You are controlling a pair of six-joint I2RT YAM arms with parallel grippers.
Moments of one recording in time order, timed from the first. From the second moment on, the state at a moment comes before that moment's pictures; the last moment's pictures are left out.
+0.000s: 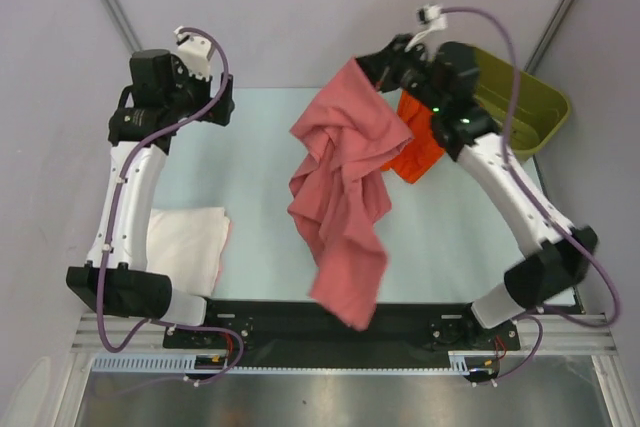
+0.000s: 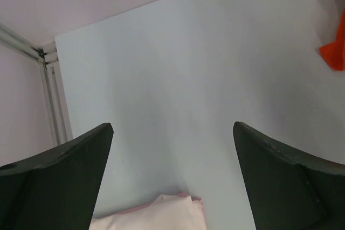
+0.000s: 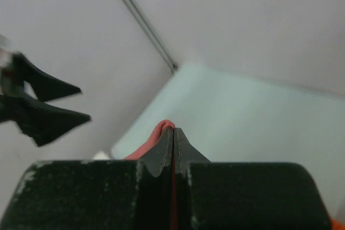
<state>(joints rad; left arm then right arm) -0.06 1.43 1.71 -0.74 0.18 0.22 0.44 1.48 1.66 0.01 -0.31 0.45</state>
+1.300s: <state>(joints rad) -0.06 1.49 1.40 -0.65 0.38 0.18 0.40 2.13 1.75 -0.32 0.58 0.27</state>
